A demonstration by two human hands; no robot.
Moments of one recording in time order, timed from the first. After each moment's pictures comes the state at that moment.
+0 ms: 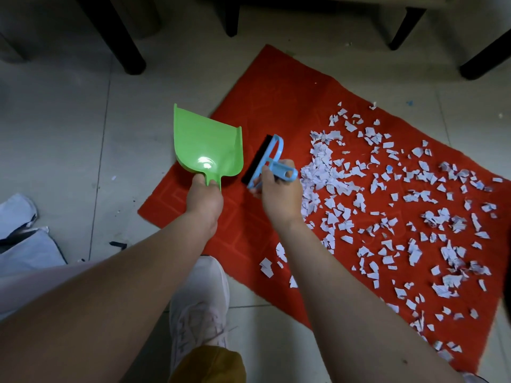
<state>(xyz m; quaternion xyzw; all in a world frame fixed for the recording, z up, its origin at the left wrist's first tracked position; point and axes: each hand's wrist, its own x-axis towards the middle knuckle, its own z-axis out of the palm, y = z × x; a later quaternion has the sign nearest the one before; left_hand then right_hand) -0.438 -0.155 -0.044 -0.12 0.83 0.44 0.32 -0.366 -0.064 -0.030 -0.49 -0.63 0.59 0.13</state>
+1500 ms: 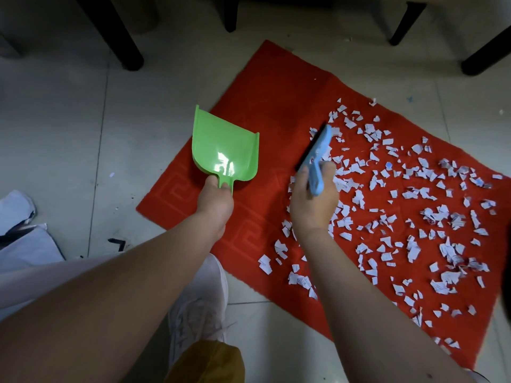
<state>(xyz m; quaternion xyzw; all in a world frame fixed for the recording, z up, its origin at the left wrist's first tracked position) -0.422 -0.148 -0.044 -0.08 0.83 0.42 0.36 -0.326 -0.040 -0.050 -0.51 -0.73 0.39 0.24</state>
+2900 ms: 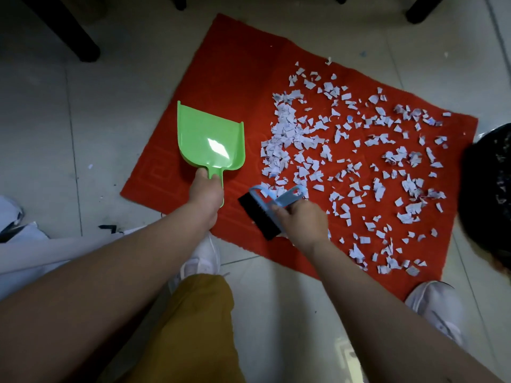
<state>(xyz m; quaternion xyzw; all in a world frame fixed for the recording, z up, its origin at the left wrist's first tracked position) -0.380 -0.162 -0.047 -0.05 0.82 0.41 0.39 -0.217 -0.079 -0.034 -0.49 -0.81 0.30 -0.15</state>
